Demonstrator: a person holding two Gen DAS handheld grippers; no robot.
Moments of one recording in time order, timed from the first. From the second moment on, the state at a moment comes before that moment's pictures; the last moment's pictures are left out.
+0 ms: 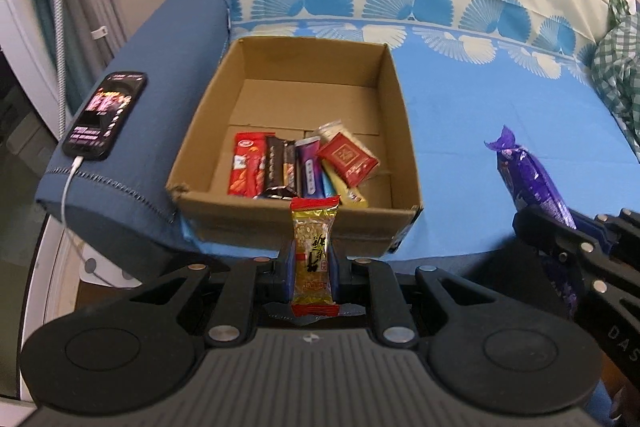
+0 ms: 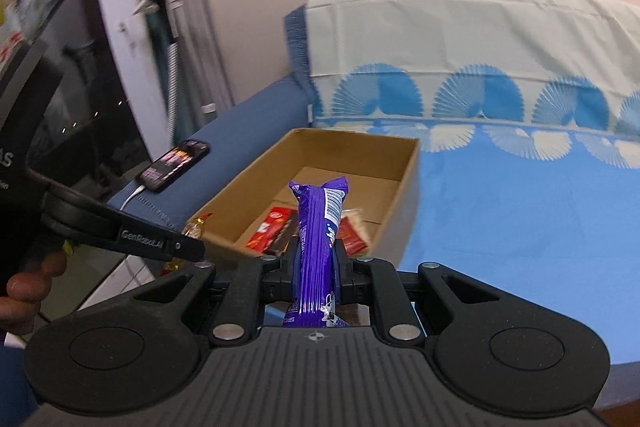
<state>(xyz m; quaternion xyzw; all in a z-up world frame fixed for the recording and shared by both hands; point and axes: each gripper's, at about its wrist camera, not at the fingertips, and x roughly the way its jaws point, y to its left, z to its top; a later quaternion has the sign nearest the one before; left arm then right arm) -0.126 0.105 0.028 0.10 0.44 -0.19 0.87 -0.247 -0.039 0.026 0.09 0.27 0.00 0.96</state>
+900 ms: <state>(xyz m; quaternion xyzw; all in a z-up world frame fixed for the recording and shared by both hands) -0.138 0.127 0.028 0.08 0.43 -0.20 0.87 -0.252 -0.021 0.031 0.05 0.27 0.00 0.96</state>
